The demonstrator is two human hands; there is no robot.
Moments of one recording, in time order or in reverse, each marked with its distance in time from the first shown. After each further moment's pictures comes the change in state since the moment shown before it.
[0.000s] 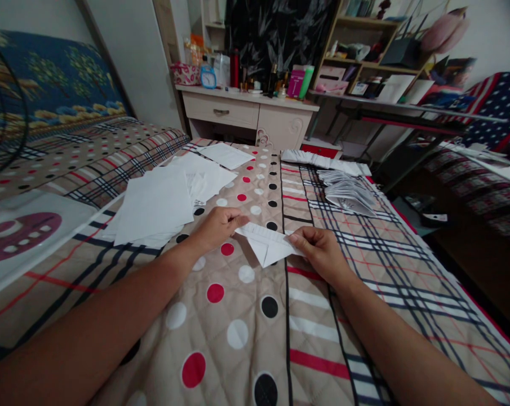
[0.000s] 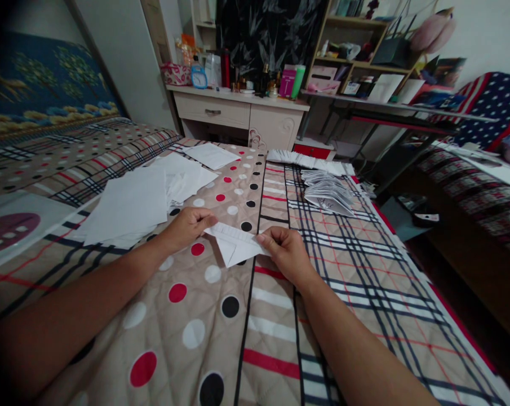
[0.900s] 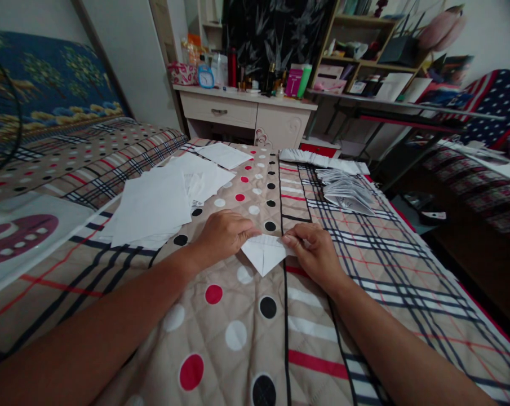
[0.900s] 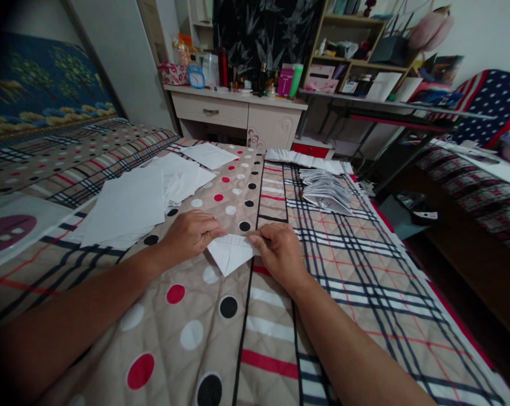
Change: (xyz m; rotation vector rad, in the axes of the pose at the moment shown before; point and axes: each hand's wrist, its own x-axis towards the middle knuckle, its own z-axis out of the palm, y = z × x) left_hand -0.007 0.024 0.010 0.775 0.147 0.656; right_hand -0.001 -0.014 0.005 -0.608 0.081 -0.510
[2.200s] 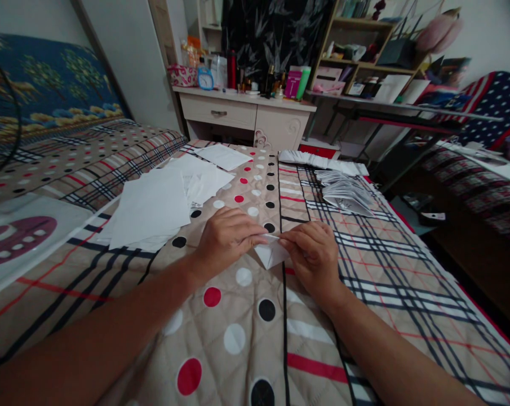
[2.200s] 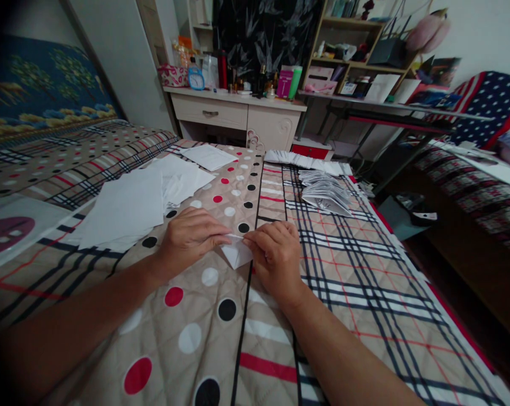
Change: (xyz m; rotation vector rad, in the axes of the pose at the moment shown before) left_hand 0.005 0.019 -0.009 -0.162 0.242 0.021; right_hand -0.007 -0.015 0.004 -0.172 0.257 -0.217
